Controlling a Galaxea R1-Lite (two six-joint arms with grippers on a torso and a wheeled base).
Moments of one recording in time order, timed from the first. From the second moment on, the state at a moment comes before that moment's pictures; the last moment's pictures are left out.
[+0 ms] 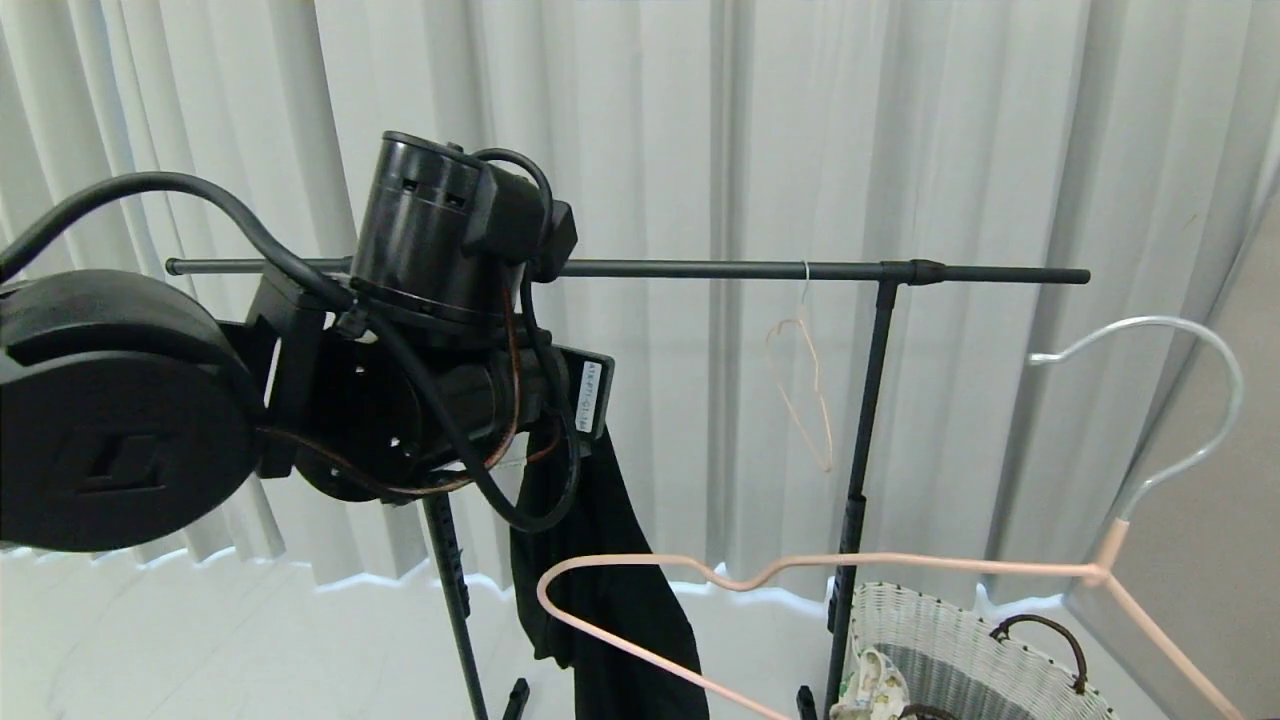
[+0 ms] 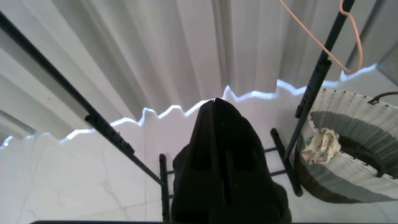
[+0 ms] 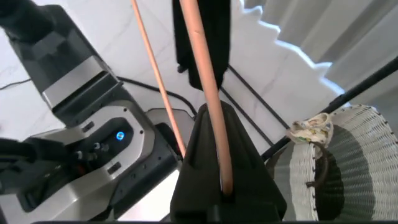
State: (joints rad) left arm -0.71 1.66 -1.26 0.11 0.44 -0.08; right arm 0.95 0.96 -0.65 0.27 0.07 0.15
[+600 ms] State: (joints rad) left arm -0.72 1.69 -1.27 0.11 0.50 -0.09; right arm 0.80 1.15 -0.67 0.10 0.06 0.15
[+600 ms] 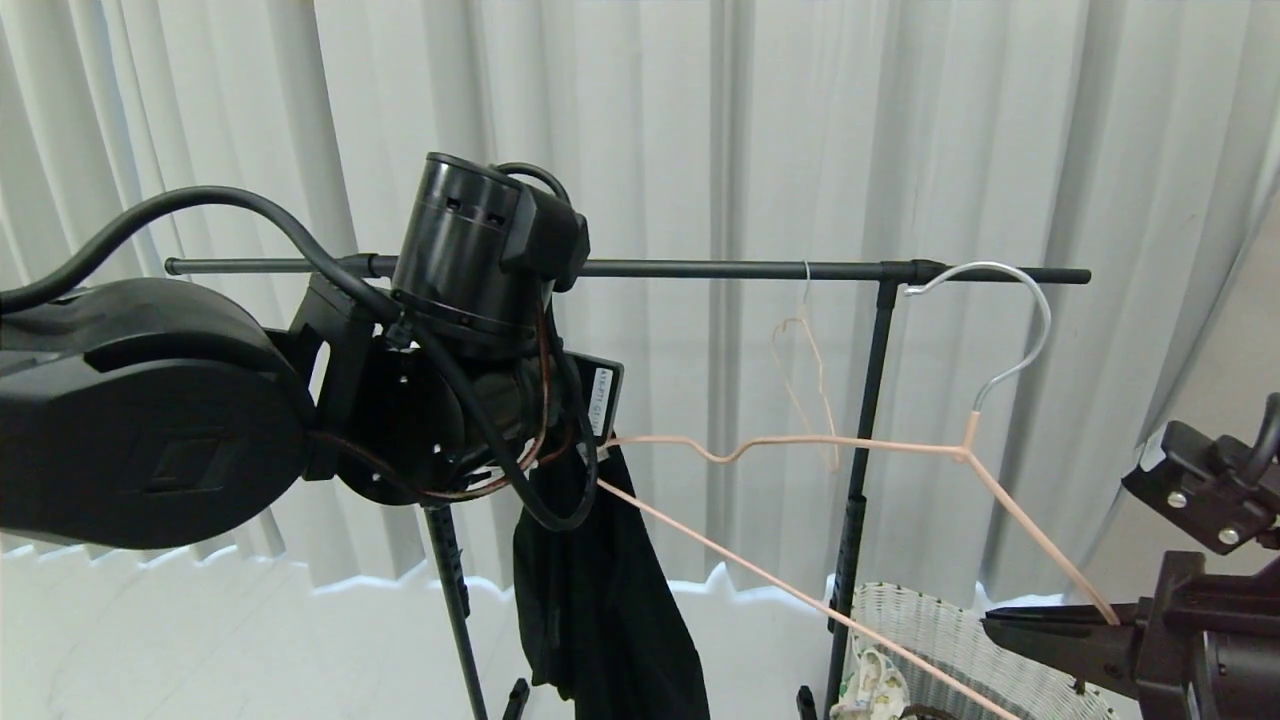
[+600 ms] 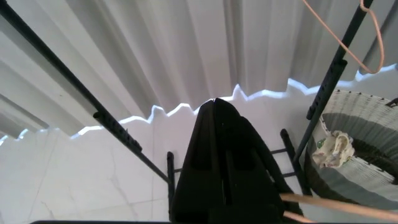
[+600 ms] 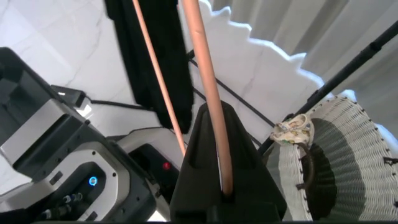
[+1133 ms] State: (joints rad) left arm -0.73 1.70 -1.30 0.10 0.50 -0.08; right arm 0.80 1.24 -0.74 0.03 0.06 0.15
